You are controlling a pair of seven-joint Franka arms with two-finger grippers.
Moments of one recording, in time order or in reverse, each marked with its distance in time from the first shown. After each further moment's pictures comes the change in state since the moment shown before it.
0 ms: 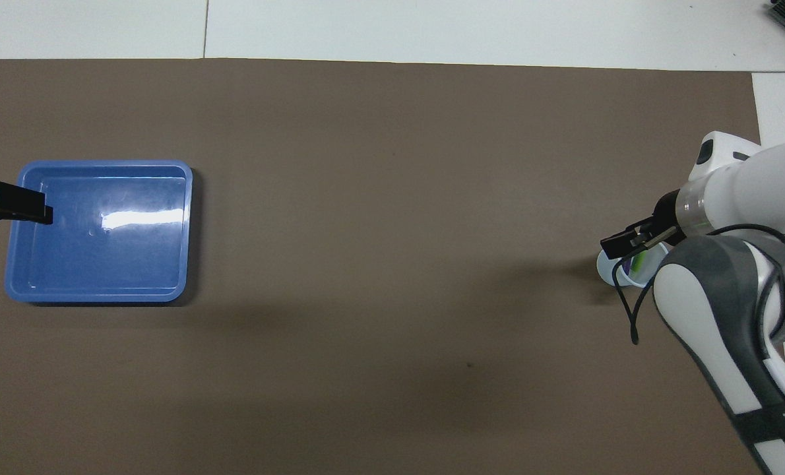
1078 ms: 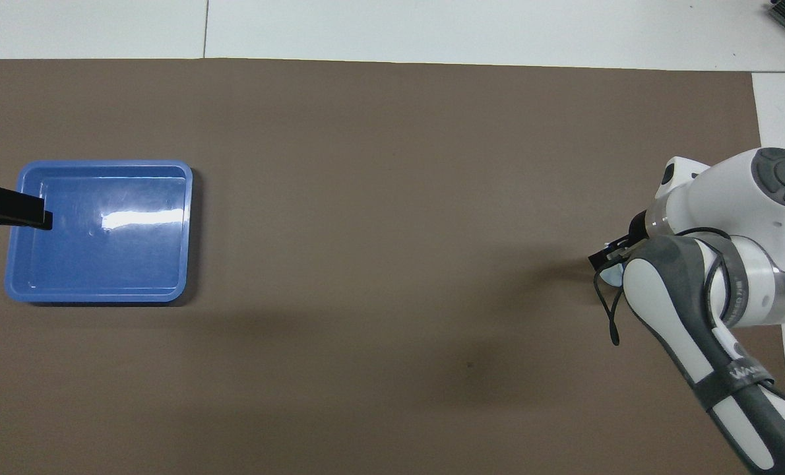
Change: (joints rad) left arm 0.001 -0.021 -0.004 -0.001 0.000 -0.028 0.001; right arm -0.009 0.062 -0.003 -0.074 0.000 0.039 0.000
